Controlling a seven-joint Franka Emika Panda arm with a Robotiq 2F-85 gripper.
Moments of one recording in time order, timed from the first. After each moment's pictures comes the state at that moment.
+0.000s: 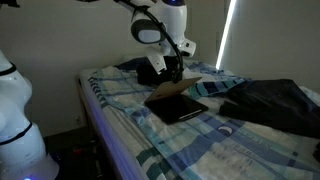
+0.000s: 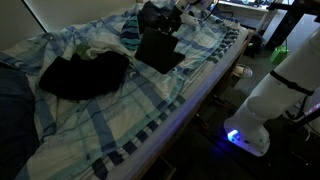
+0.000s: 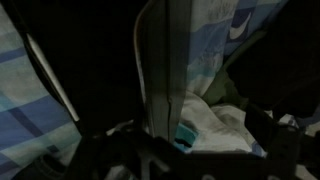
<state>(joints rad) -0.06 -0.12 -0.12 -2.18 0.64 2.32 -0.44</state>
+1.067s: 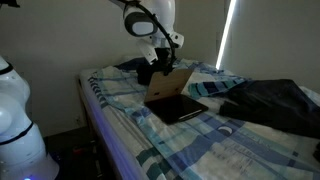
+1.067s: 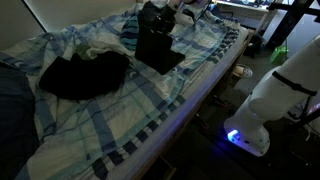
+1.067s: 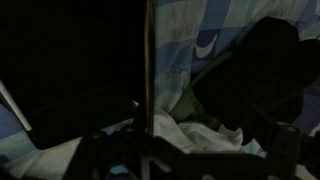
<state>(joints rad) 0.02 -0.17 -0.08 -2.18 0.58 2.28 -0.36</state>
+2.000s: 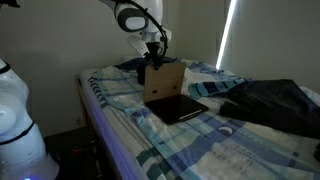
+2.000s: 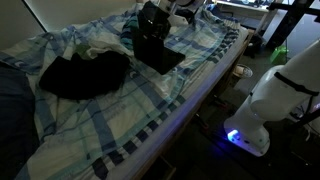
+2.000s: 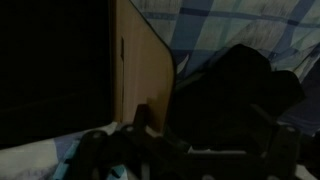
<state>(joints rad) 0.08 -0.21 -0.01 -2.20 0.51 2.27 -0.31</state>
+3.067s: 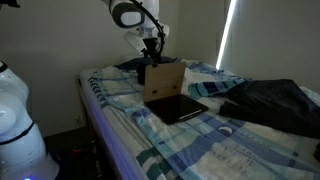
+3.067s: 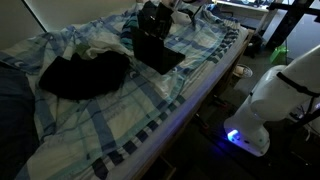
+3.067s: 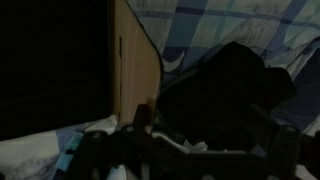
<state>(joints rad) 0.08 -0.27 -0.01 -2.23 0.51 2.27 -0.31</state>
